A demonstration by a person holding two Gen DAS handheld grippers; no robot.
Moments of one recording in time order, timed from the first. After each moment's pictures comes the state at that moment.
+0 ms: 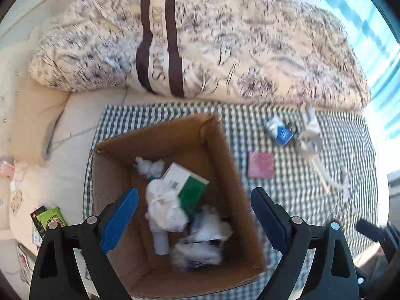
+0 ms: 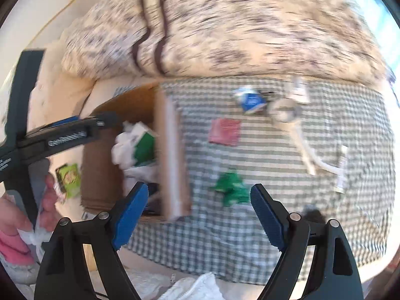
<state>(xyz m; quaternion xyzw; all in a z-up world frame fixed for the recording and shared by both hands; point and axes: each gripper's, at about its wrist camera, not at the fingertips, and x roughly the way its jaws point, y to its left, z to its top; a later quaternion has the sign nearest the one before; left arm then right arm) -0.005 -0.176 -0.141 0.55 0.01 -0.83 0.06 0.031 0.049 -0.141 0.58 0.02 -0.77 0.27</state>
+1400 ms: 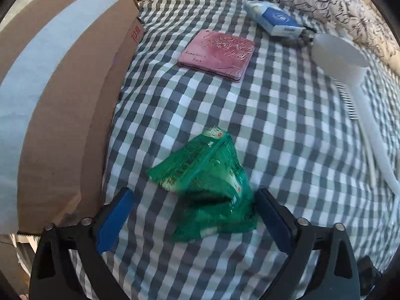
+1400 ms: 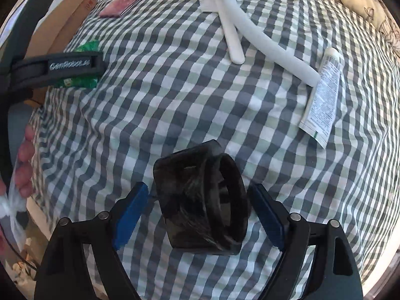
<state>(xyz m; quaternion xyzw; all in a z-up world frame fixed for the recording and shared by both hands) 0.028 0.011 -0.380 0.61 0.06 -0.76 0.21 0.017 0.215 -0.384 0.63 0.22 -0.68 0.31</state>
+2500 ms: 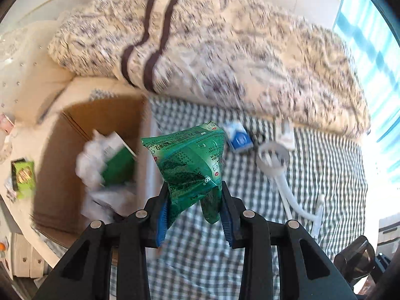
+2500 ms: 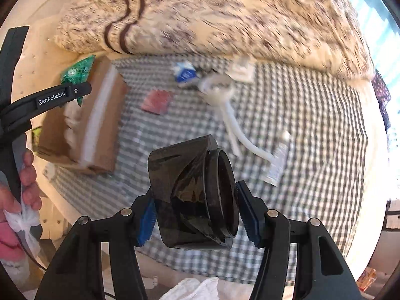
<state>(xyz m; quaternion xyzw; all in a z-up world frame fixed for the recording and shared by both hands) 0.022 -0.047 -0.159 0.50 0.09 -0.85 0.12 0.013 0.183 -0.184 0.57 0.12 -0.75 0.30</state>
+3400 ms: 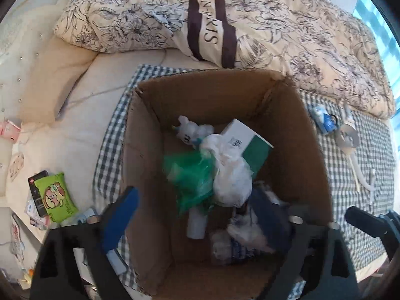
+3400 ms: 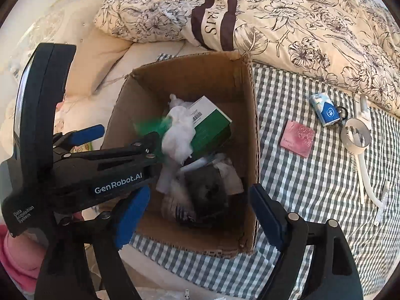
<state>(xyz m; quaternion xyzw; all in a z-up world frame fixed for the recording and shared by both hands) 0.036 -0.258 -0.211 0.57 0.05 -0.81 0.12 0.067 -0.110 -0.184 0.58 0.09 -0.72 0.37</state>
